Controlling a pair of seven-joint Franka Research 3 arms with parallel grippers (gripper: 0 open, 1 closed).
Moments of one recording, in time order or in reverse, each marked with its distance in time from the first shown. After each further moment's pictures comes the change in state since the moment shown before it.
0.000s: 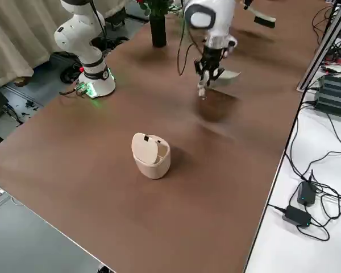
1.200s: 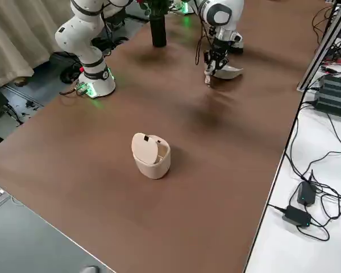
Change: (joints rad) left arm -0.466 0.265 -0.077 0.081 -0.046 0.255 -0.697; right arm 0.067 0.310 0.260 0.209 -0.195 -0.147 0.472
